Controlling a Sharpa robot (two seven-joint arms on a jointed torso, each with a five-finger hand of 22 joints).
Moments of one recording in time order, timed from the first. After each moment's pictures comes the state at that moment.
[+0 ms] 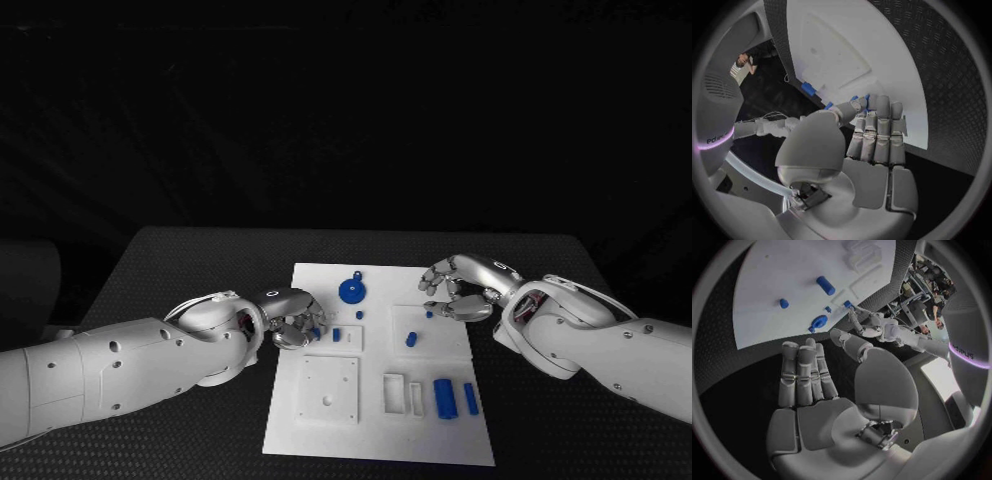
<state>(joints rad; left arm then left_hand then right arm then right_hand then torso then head) 1.12 -0.80 -0.20 1.45 -1.42 -0.26 0.00 1.25 -0.10 0.71 -0.16 0.05 0.94 0.14 0.26 0.52 1.21 0.10 0.08 0.29 1.01 -0.01 0.97 0.57 0.02 0.79 -0.09 0.65 1.31 1.12 -0.88 -0.09 1.51 -1.34 -0.42 0.06 1.09 -0.28 0.75 -0.16 0.21 0.91 0.17 0.31 0.44 1.07 0.08 0.38 0.30 1.19 -0.04 1.10 0.84 0.24 1.12 0.01 0.83 1.31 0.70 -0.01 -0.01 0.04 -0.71</state>
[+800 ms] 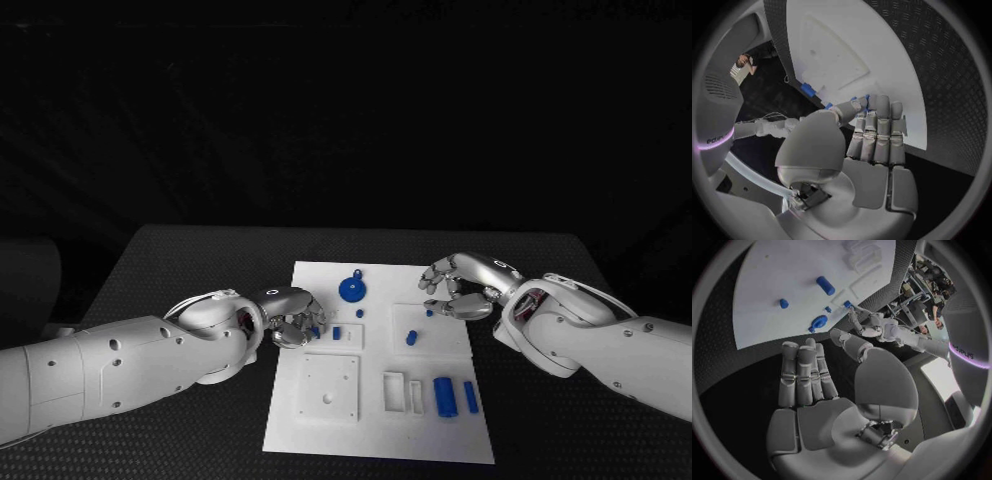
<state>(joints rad) 1.12 -0.80 -0.20 1.44 -1.43 -0.25 0.00 1.25 -0.11 0.71 -0.16 0.05 0.94 0.14 0.26 0.52 1.21 0.10 0.08 0.29 1.01 -0.01 0.97 0.57 0.02 0.80 -0.09 0.65 1.31 1.12 -0.88 -0.09 1.51 -1.34 -0.42 0.06 1.09 -0.28 0.75 -0.16 0.21 0.91 0.17 0.31 0.44 1.07 0.07 0.38 0.30 1.19 -0.03 1.10 0.84 0.24 1.12 0.01 0.83 1.31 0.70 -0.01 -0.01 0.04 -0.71</state>
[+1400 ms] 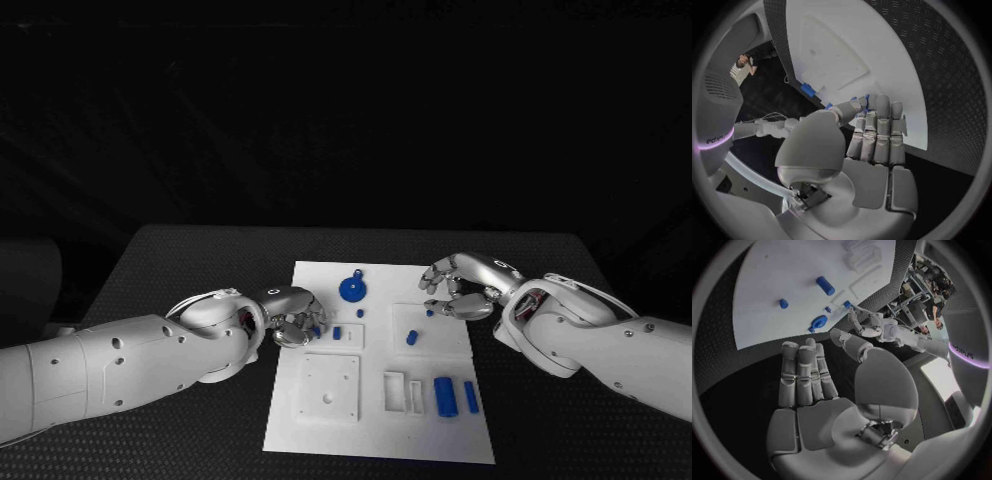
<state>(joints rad) 1.12 -0.80 -0.20 1.44 -1.43 -0.24 0.01 1.25 -0.11 0.71 -0.16 0.05 0.93 0.14 0.26 0.52 1.22 0.09 0.08 0.29 1.01 -0.01 0.97 0.57 0.01 0.80 -0.09 0.65 1.31 1.12 -0.88 -0.09 1.51 -1.34 -0.42 0.06 1.09 -0.28 0.75 -0.16 0.22 0.91 0.17 0.31 0.44 1.07 0.08 0.38 0.30 1.19 -0.03 1.10 0.84 0.24 1.12 0.01 0.83 1.31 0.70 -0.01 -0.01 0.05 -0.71</state>
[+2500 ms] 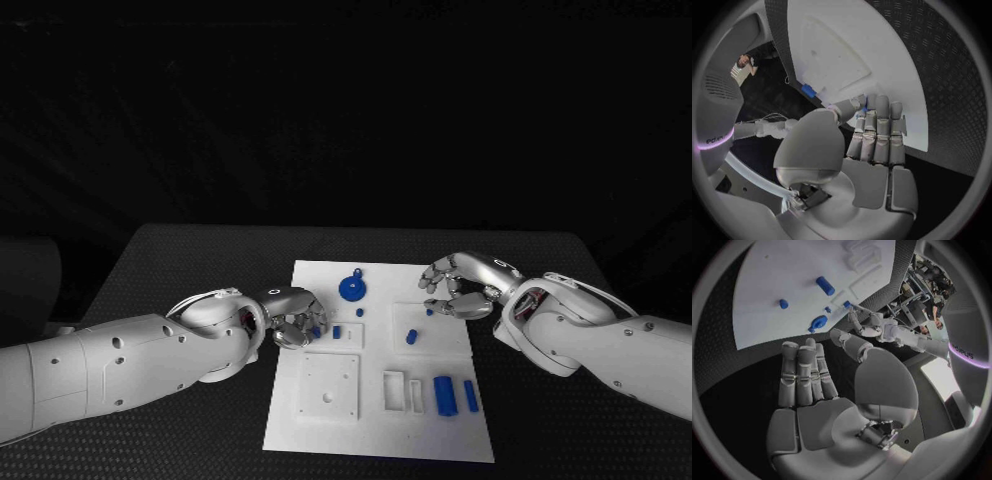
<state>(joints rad) 1.12 -0.80 -0.20 1.44 -1.43 -0.23 0.00 1.26 -0.14 0.70 -0.16 0.05 0.93 0.14 0.26 0.52 1.25 0.08 0.08 0.30 1.02 -0.01 0.98 0.58 0.02 0.79 -0.09 0.66 1.31 1.12 -0.88 -0.09 1.51 -1.34 -0.42 0.06 1.09 -0.28 0.75 -0.16 0.22 0.91 0.17 0.31 0.44 1.07 0.08 0.38 0.30 1.19 -0.03 1.10 0.84 0.24 1.12 0.01 0.83 1.31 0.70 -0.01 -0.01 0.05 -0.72</state>
